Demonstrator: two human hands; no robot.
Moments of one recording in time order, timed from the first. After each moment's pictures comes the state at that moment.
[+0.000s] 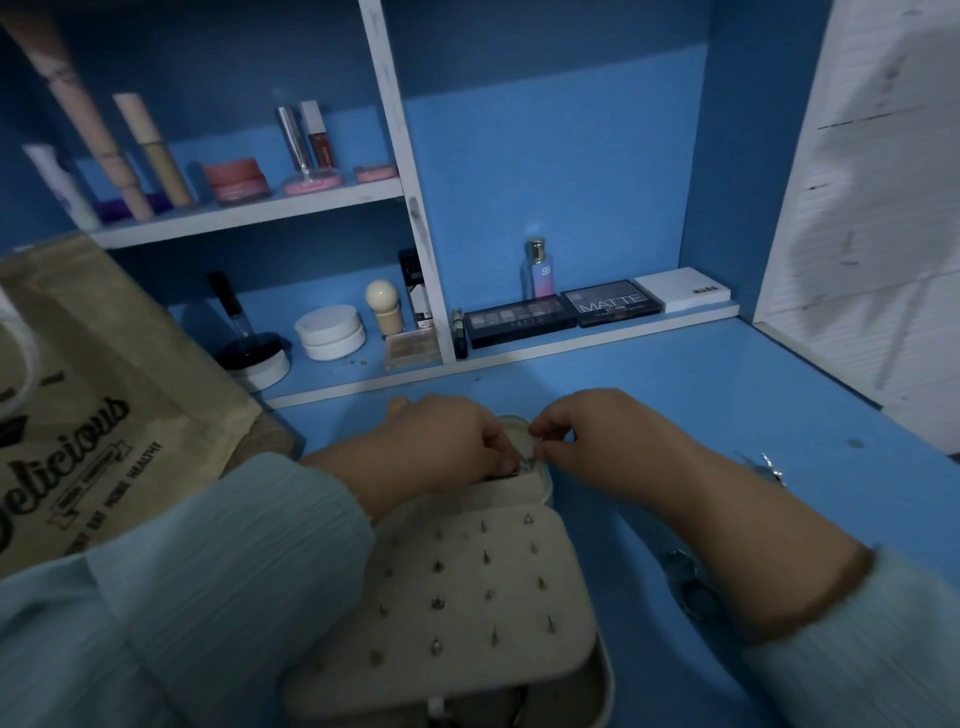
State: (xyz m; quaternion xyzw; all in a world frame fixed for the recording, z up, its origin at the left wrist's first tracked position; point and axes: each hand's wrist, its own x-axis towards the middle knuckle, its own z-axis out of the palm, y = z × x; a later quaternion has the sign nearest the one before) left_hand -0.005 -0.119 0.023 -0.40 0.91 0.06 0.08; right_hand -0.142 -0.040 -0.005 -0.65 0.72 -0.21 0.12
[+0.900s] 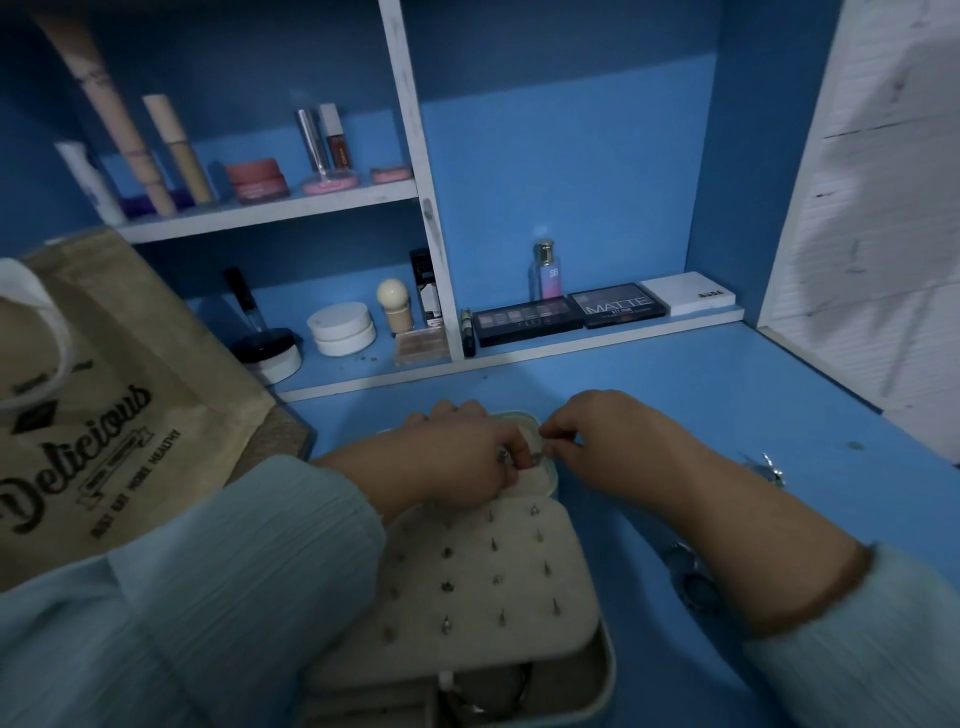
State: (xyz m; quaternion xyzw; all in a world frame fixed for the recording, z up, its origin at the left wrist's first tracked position) left_hand -0.003 -0.102 0.024 -0.40 0.90 0.06 0.15; right_hand -0.142 -0.040 -0.011 -0.67 0.72 -0.17 0.09
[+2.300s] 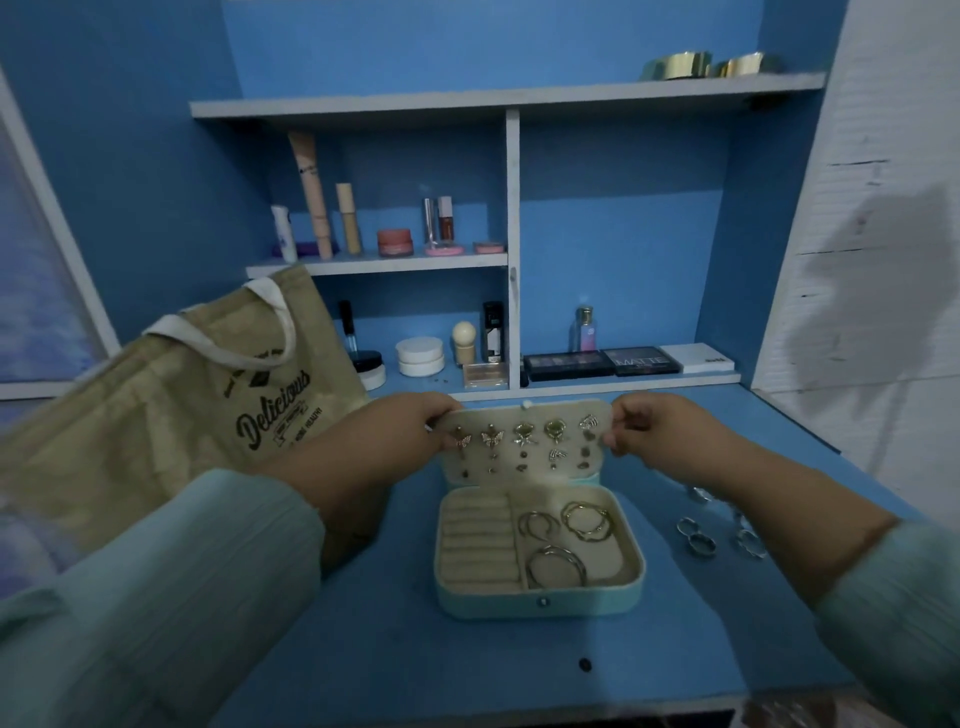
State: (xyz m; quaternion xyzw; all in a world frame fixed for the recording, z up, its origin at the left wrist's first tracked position) left_hand 0.130 -0.069 0.068 -0.44 0.88 0.14 -0.09; right_hand -0.108 0.020 0.037 -0.59 0.71 -0.35 0.19
